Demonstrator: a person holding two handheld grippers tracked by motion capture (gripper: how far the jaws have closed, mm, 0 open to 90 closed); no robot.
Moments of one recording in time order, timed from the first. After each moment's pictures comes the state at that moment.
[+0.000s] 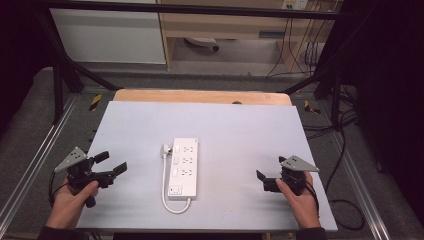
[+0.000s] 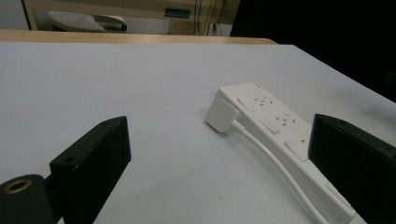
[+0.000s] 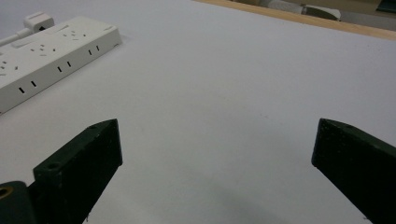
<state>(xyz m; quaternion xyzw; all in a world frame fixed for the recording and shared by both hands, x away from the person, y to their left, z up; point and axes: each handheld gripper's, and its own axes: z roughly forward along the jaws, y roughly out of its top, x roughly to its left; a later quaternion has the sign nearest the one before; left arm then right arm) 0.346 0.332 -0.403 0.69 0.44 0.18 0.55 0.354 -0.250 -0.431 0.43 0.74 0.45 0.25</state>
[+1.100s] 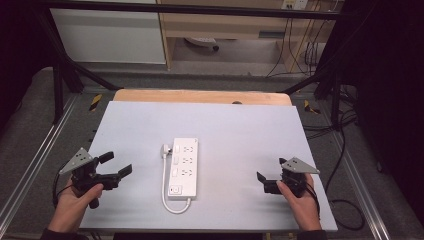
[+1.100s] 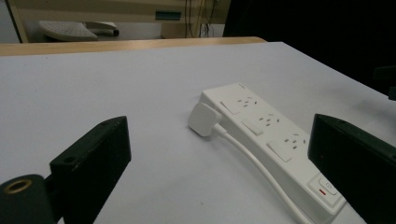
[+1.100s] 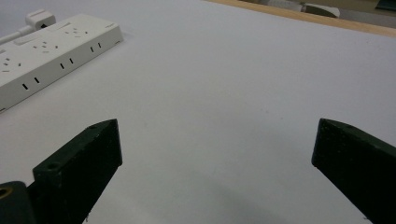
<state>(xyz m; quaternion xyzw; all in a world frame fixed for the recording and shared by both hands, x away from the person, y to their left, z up) 0.339 0.315 -0.394 0.70 0.41 0.19 0.55 0.349 -0.250 -0.431 0.43 0.74 0.45 0.25</state>
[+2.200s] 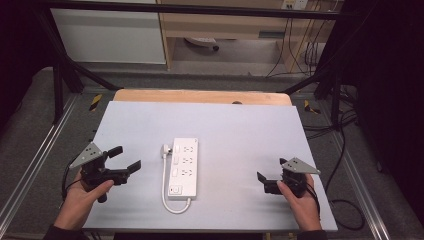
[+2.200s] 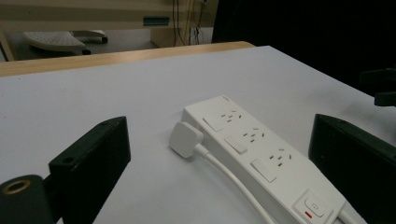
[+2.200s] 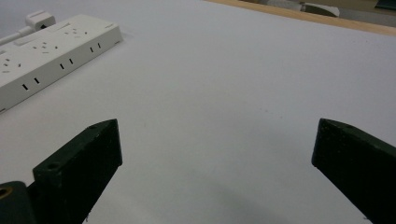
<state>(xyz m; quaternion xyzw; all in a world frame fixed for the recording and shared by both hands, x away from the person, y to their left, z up) 0.349 0.291 -0.383 0.71 0.39 0.19 0.55 0.348 -0.251 -0.431 0.43 0.74 0.45 0.25</state>
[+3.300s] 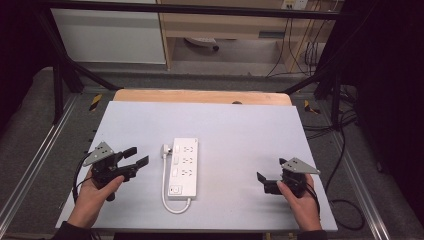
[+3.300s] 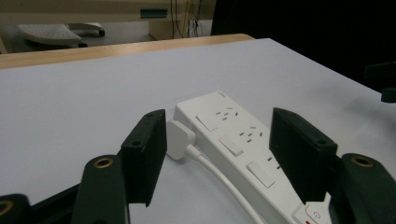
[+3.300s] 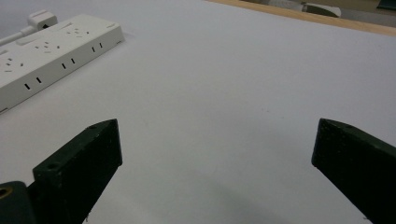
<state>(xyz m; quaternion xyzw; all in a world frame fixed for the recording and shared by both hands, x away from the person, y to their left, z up) 0.357 0.272 -0.389 0.72 0.39 0.18 0.55 0.348 -0.251 -0.431 0.43 0.74 0.45 0.25</state>
